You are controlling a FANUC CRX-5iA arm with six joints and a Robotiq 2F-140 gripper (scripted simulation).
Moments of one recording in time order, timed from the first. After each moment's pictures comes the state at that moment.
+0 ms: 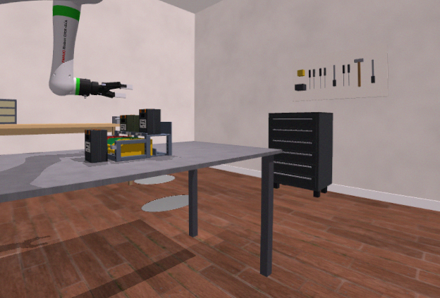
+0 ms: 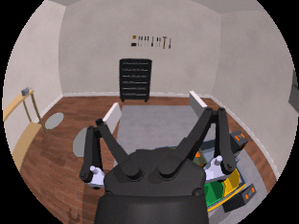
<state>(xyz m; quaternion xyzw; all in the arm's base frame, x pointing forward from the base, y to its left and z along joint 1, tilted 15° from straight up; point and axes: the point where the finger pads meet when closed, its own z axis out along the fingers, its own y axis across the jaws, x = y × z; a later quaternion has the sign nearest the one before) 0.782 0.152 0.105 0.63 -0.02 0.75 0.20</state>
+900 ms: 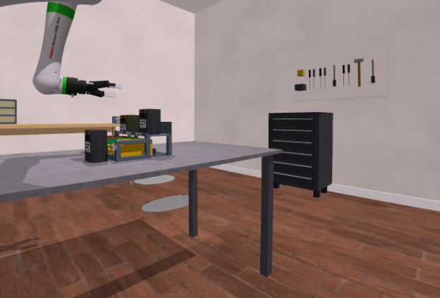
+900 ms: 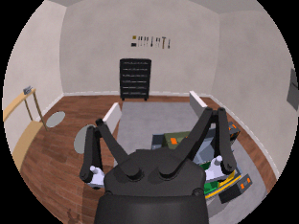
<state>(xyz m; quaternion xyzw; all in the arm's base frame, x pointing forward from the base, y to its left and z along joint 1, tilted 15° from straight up) 0.720 0.159 0.089 0.63 -0.02 0.75 0.20</state>
